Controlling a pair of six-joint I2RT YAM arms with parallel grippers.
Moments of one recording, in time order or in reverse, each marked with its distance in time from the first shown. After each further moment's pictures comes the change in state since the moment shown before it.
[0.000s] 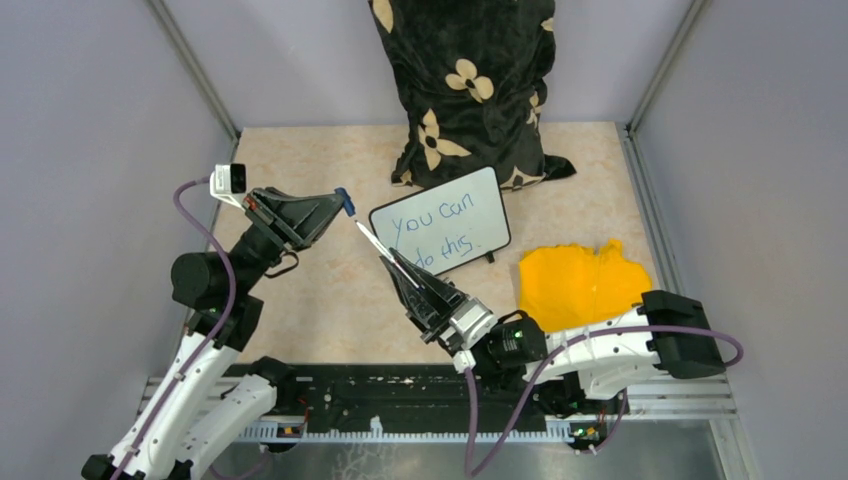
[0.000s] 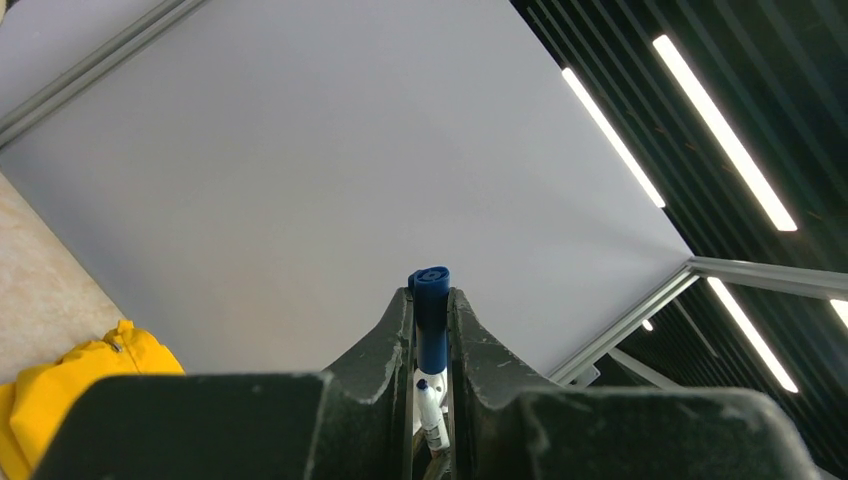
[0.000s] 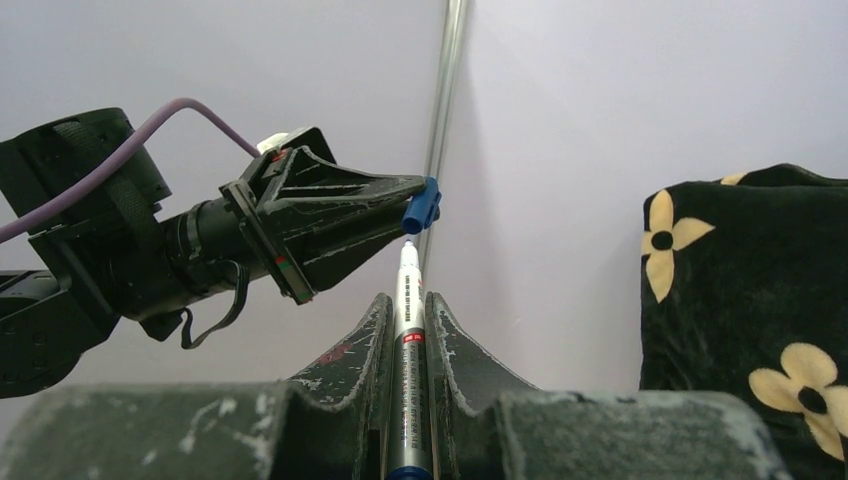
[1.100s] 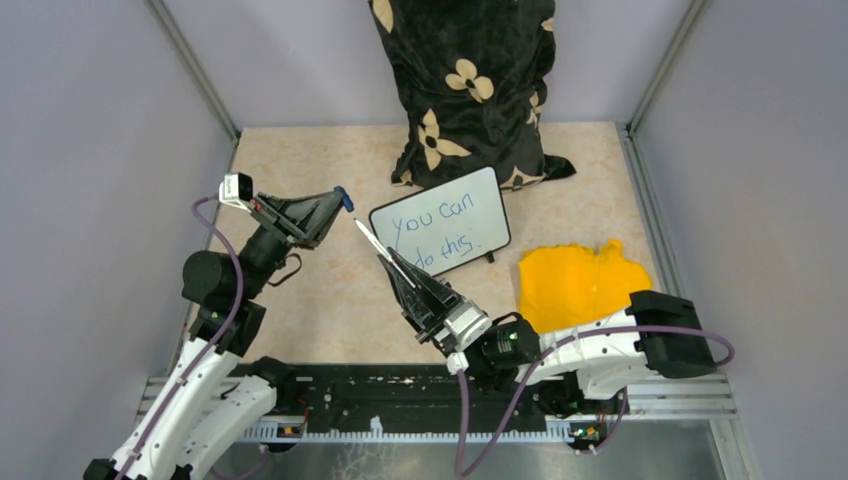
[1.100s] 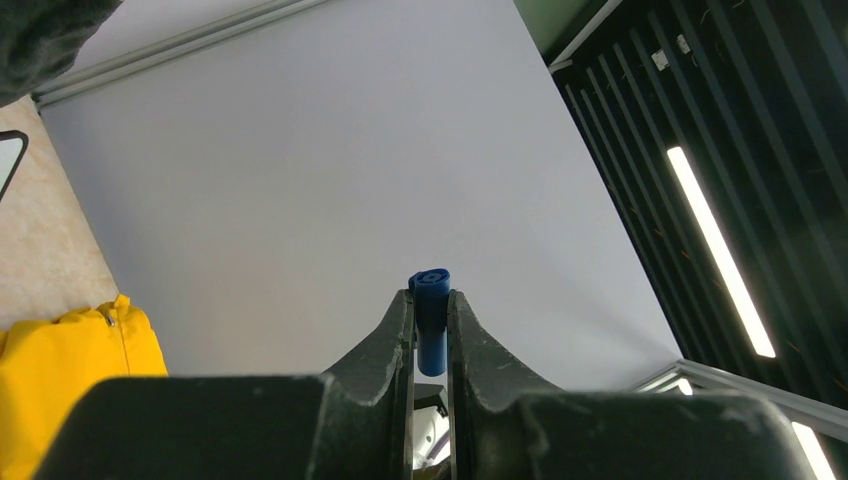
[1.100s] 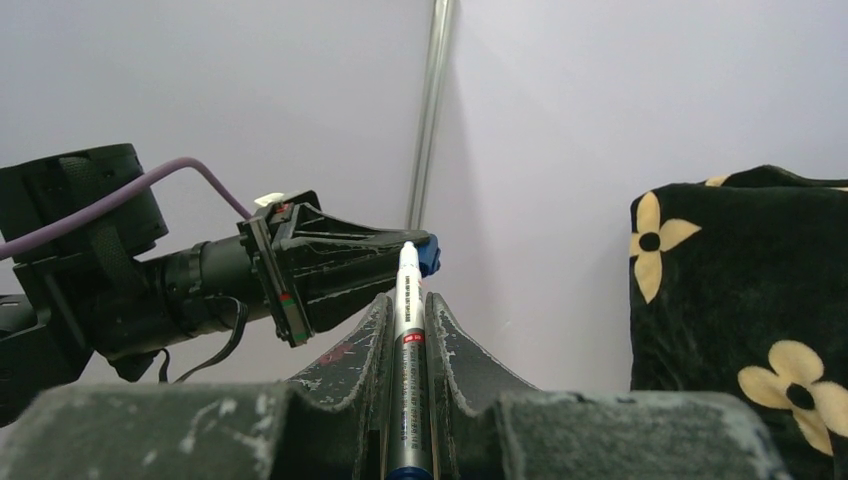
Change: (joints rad) left arm 0.000 -0.044 -0.055 -0.127 -0.138 -0.126; right arm 0.000 0.055 0.014 0.078 0.012 -0.035
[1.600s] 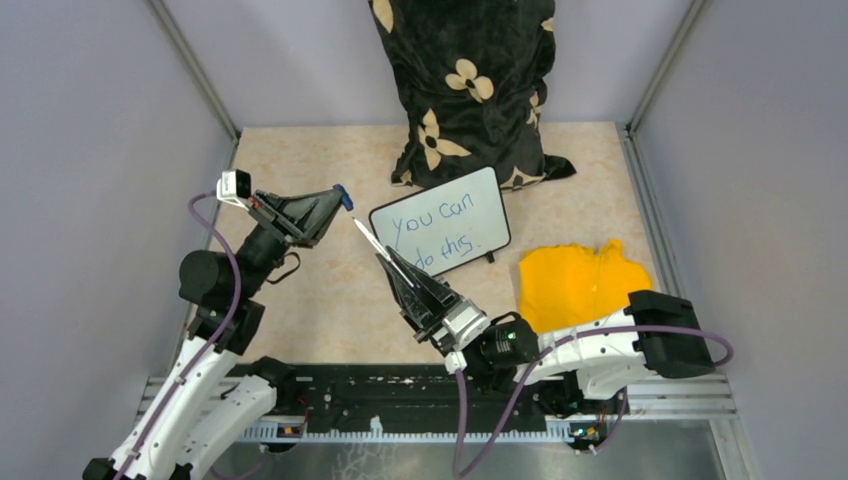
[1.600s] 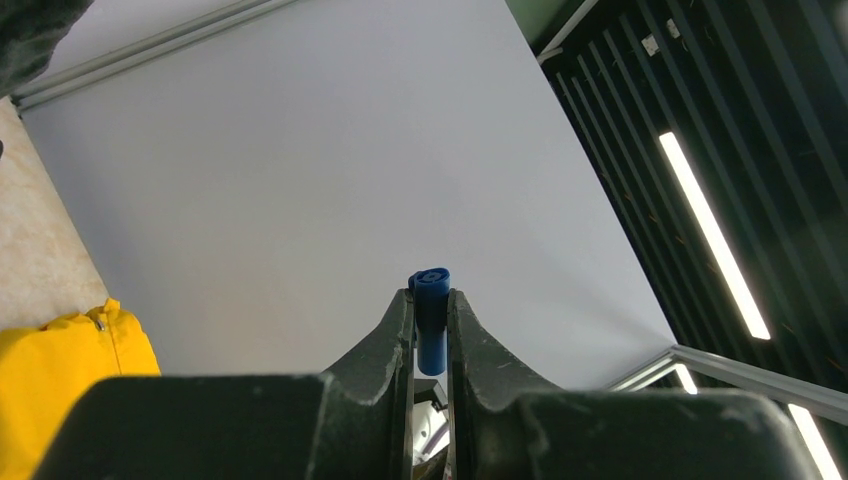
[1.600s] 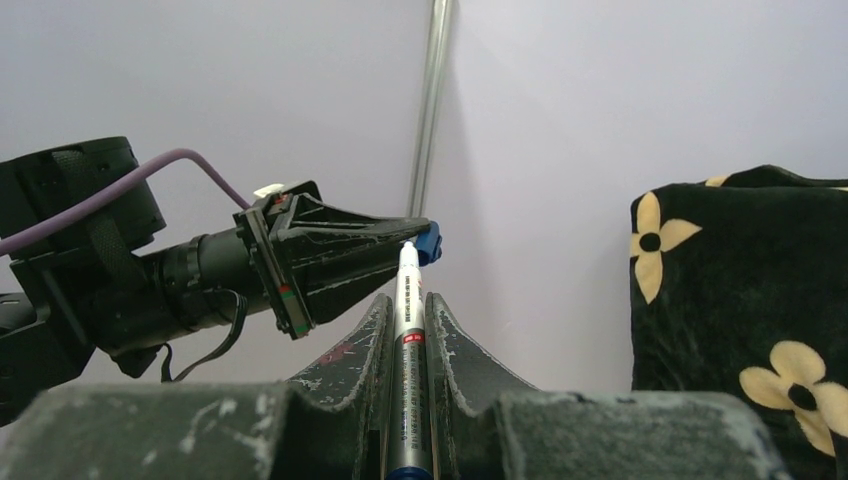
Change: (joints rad) left arm 0.000 0.015 0.015 0.016 0.018 0.005; right arm 0.000 0.011 0.013 0.000 0.003 0.000
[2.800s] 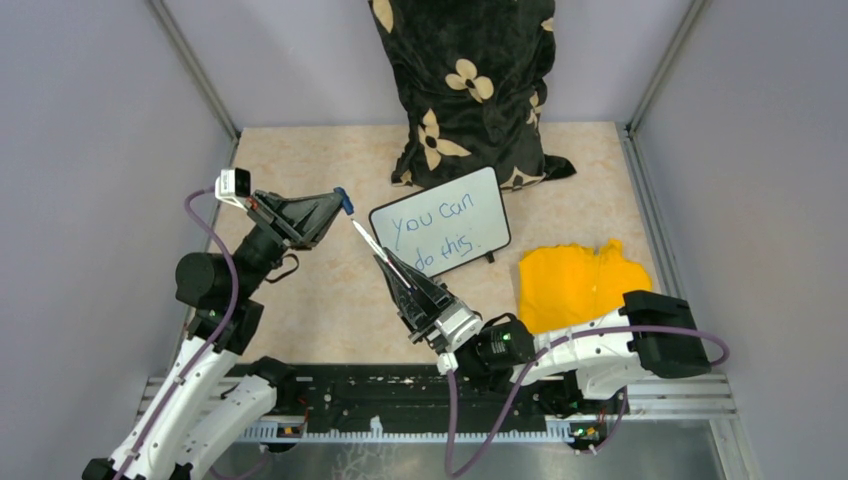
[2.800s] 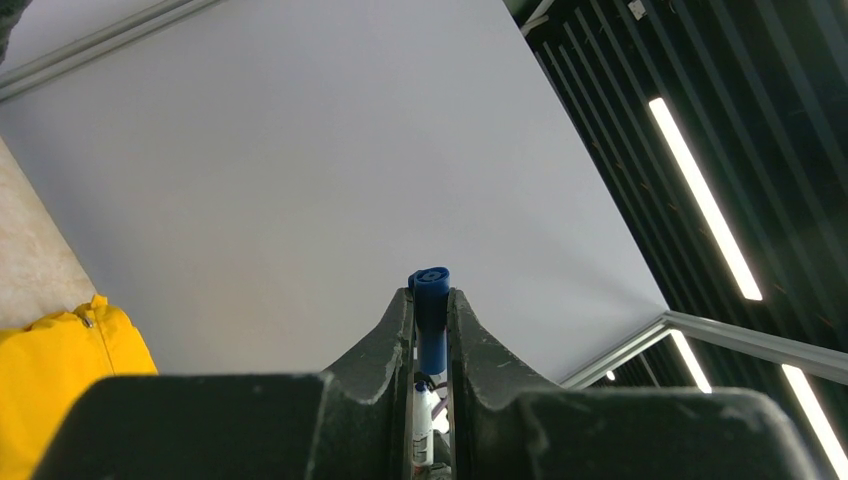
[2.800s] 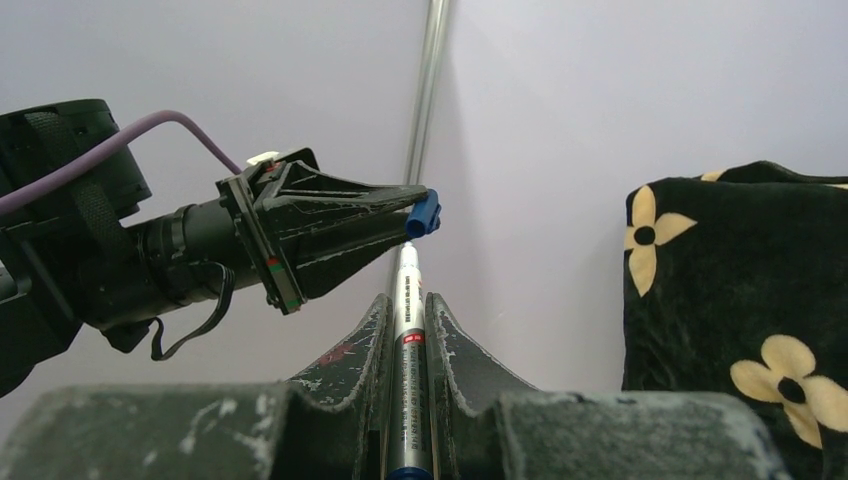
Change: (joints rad) left arm 0.000 0.005 0.015 0.037 0.054 0.011; right arm 0.000 0.021 0.000 0.004 0.013 -0.021
